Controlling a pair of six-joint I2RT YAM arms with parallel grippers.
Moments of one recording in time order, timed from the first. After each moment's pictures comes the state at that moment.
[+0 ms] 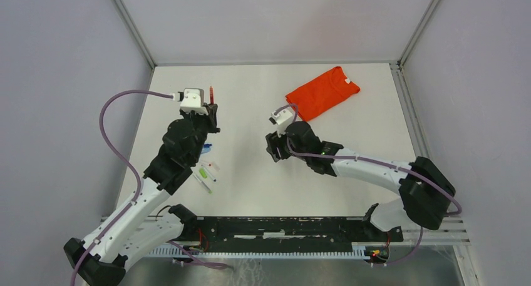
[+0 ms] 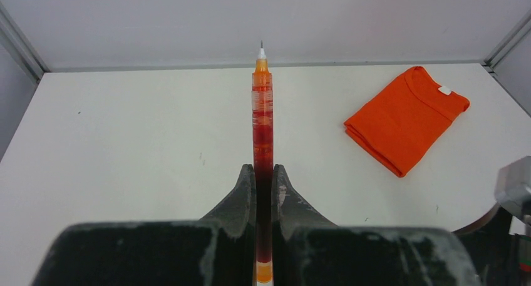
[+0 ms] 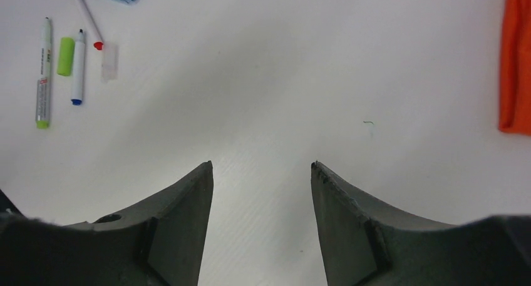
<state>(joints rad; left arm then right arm) -0.59 0.80 0.81 -0.05 -0.44 -0.12 0.90 1.38 0.81 0.06 0.13 0.18</state>
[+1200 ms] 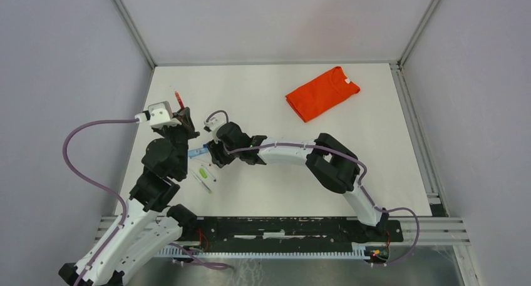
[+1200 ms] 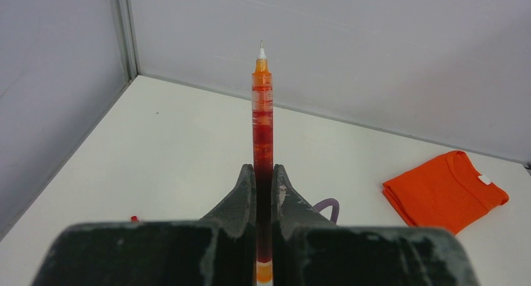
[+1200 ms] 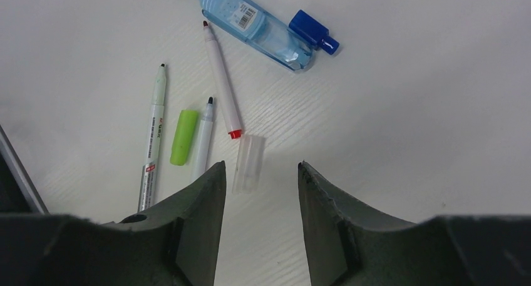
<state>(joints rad) -0.58 0.58 0.73 -0.03 -0.71 -0.14 1.09 2.19 1.58 -0.03 -0.02 0.29</state>
